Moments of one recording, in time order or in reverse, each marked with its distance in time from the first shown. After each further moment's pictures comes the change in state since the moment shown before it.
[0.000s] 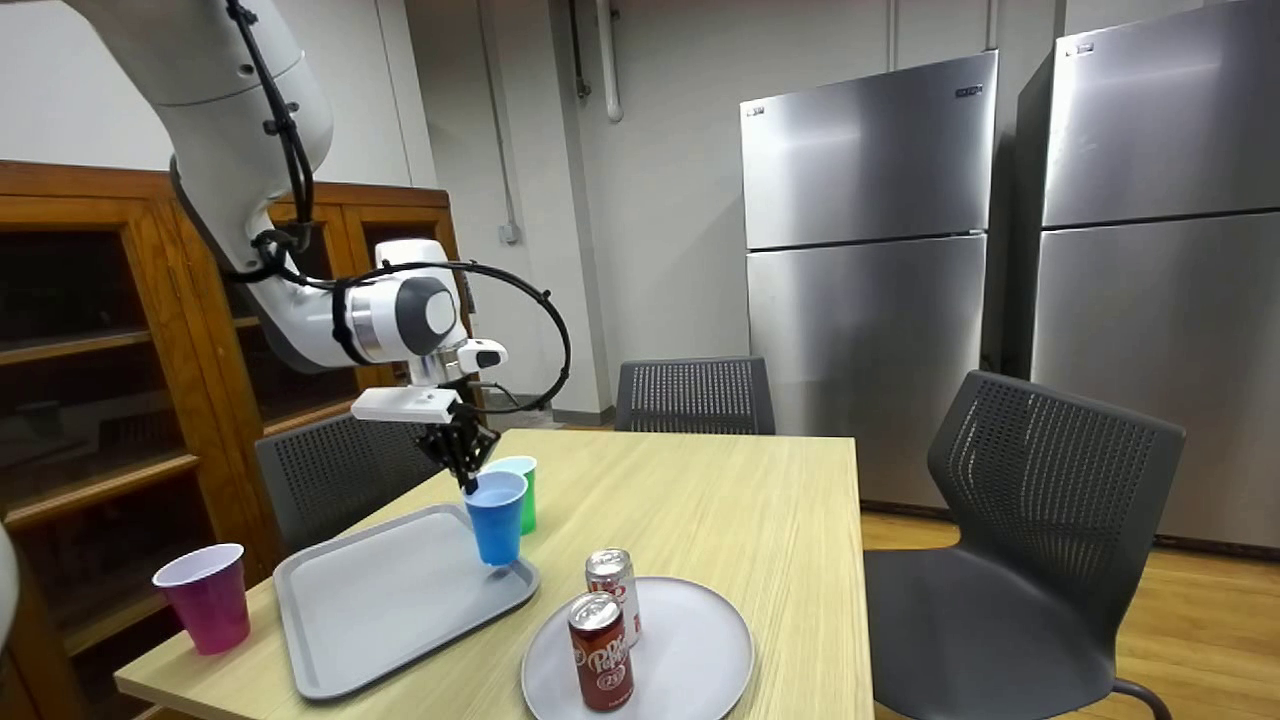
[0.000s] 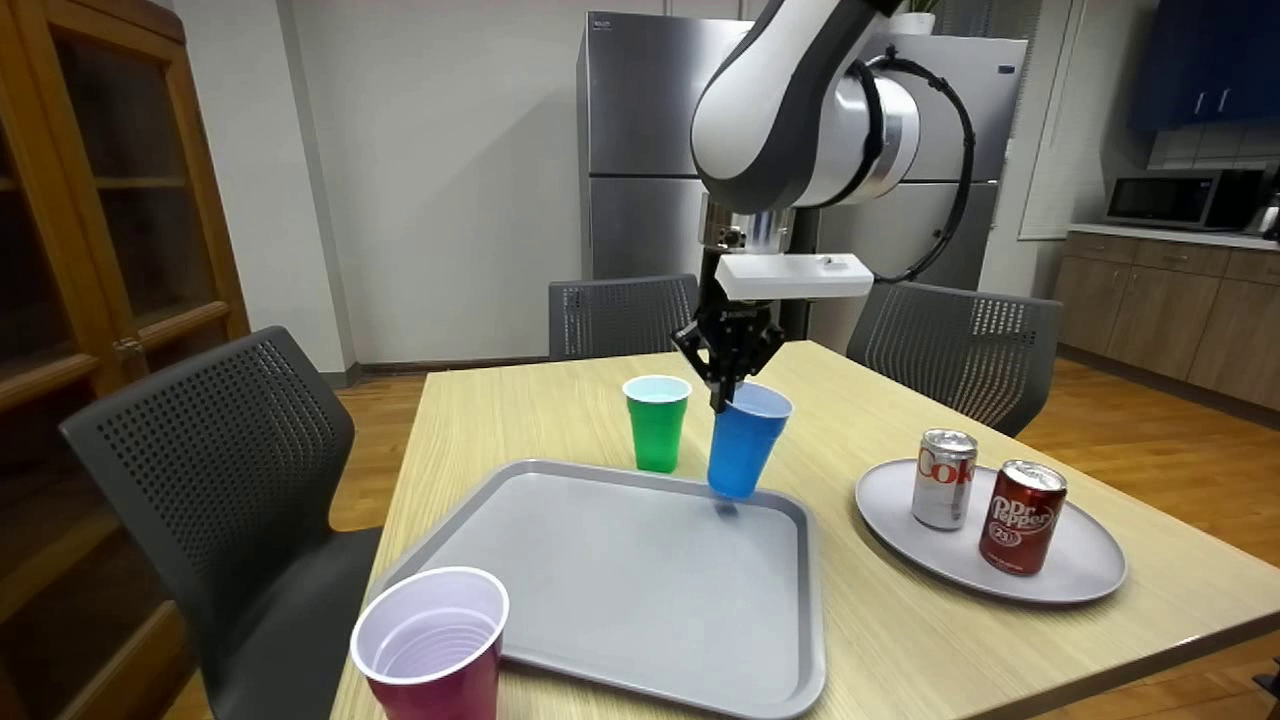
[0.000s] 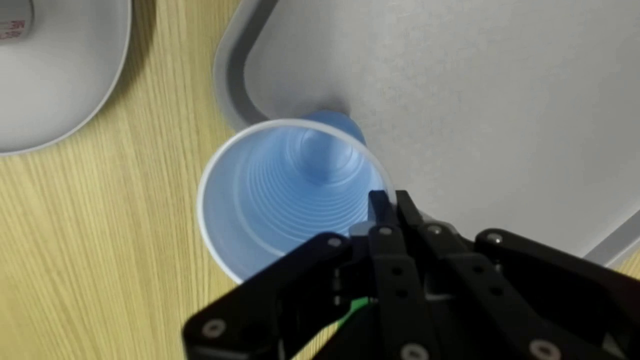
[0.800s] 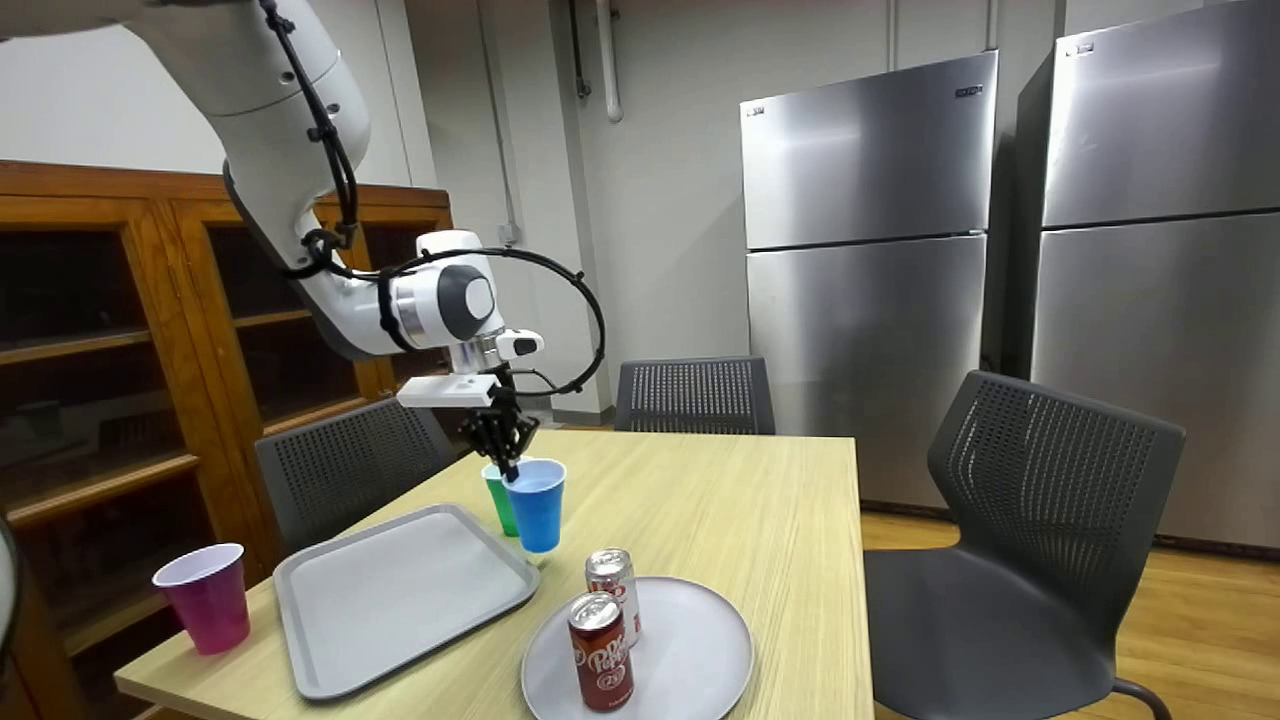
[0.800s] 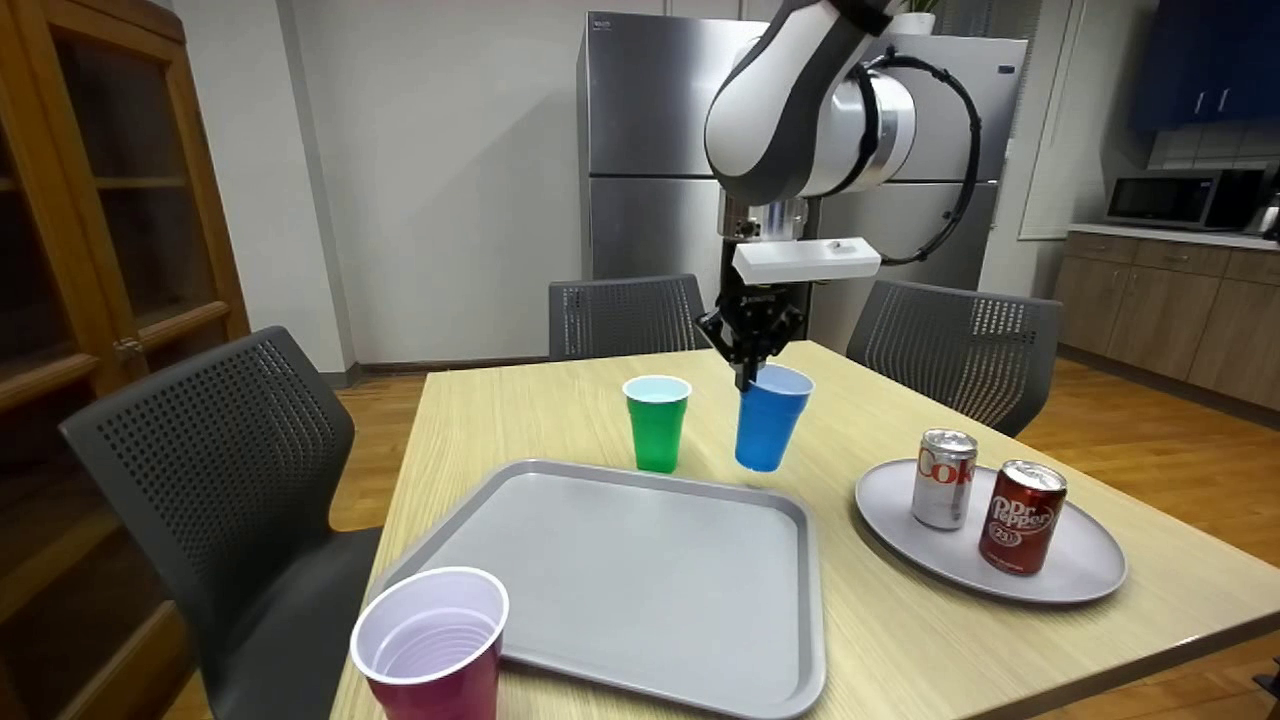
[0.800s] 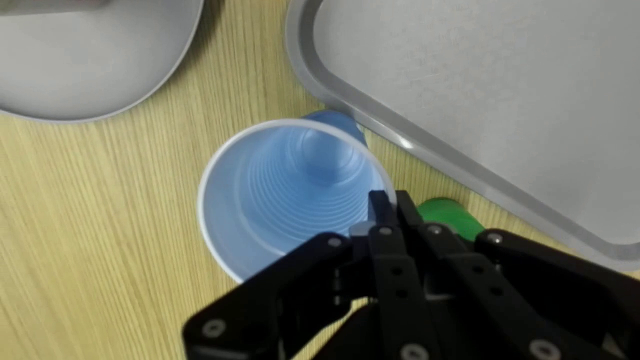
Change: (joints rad) arm -0.015 0.053 -0.063 0.111 -0.037 -0.080 0.006
